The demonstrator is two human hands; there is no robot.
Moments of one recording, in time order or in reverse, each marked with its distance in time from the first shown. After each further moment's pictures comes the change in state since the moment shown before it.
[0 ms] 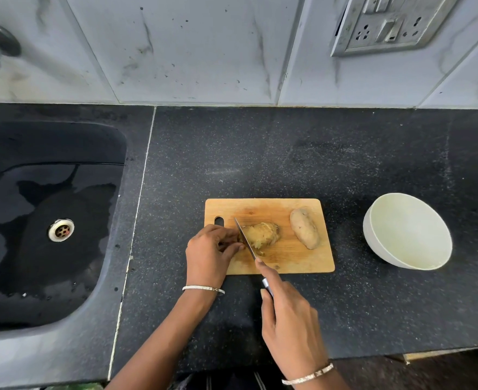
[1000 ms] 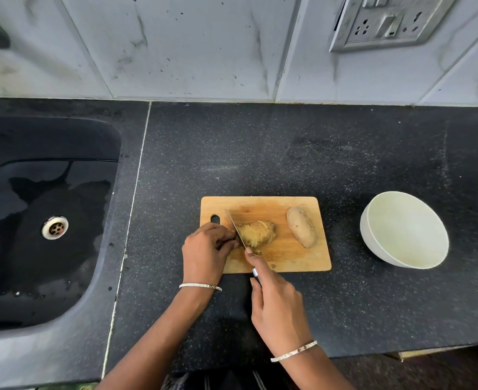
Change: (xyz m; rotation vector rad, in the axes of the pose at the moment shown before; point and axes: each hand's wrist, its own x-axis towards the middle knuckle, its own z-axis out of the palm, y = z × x) left_hand 0.002 0.001 0.002 0.092 -0.008 0.019; right_hand 0.023 0.004 0.016 0.017 0.060 -0.044
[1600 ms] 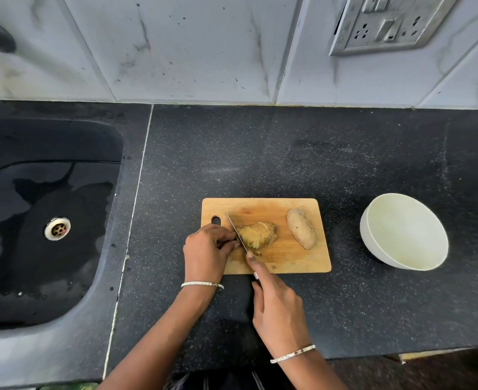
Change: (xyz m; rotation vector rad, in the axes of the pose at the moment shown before) left_hand 0.003 0.001 0.001 0.002 -0.002 -0.033; right_hand -0.004 0.009 0.011 0.000 0.023 0.014
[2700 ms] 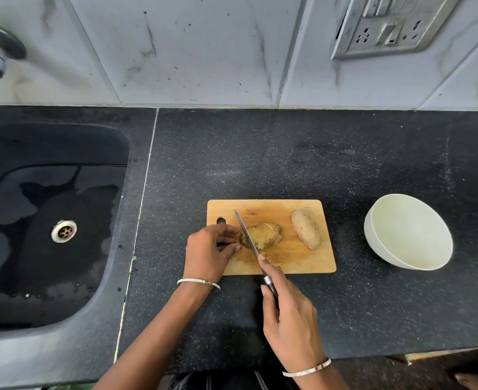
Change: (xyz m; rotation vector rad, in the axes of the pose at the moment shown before) left_hand 0.003 0.004 -0.016 -0.154 -0.166 -0.094; right_hand -0.013 0.000 -0.013 0.102 0.089 -0.078
